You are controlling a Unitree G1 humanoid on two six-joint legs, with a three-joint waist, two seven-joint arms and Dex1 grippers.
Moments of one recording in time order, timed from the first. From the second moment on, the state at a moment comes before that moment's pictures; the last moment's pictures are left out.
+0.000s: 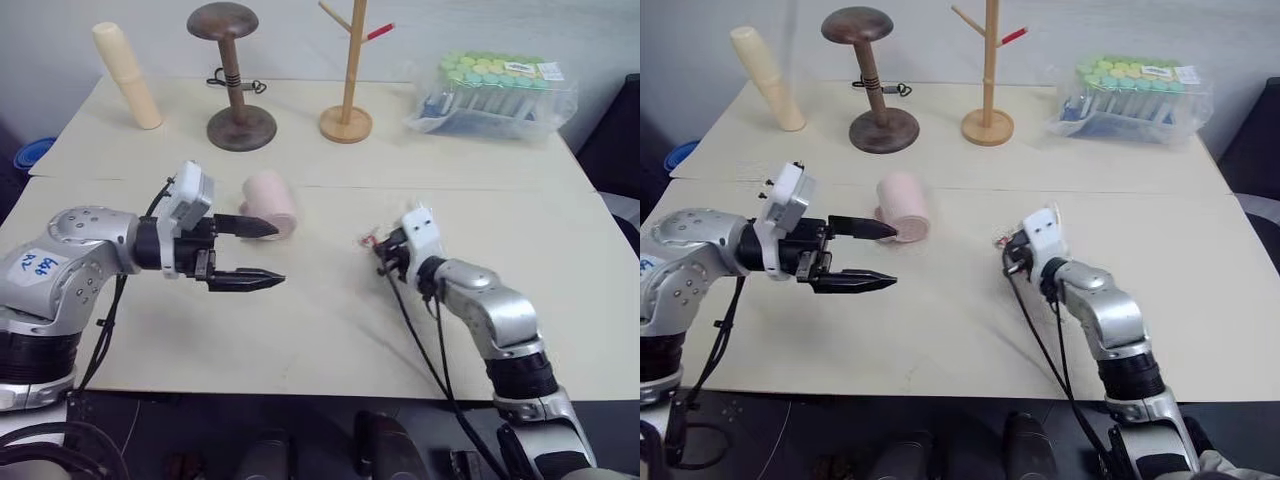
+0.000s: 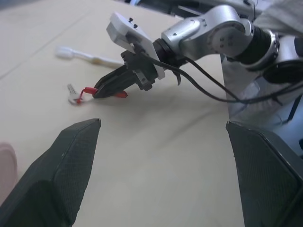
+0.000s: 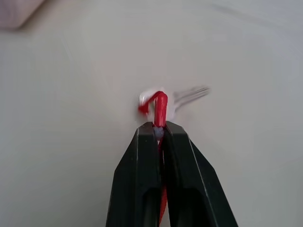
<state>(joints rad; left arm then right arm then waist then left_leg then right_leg) -0.63 0.81 0.04 -0.22 -0.71 0.79 -1.10 -0.51 -0.40 -0.05 -0.22 0.29 0.84 0.34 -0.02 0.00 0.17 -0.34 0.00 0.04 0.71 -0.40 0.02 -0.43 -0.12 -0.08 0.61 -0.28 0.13</state>
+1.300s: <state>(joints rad) -0.77 0.62 0.10 -0.10 -0.63 0.97 -0.73 -0.26 -0.96 -0.51 -0.42 0.64 0.92 0.75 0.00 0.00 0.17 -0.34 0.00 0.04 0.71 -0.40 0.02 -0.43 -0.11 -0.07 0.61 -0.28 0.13</state>
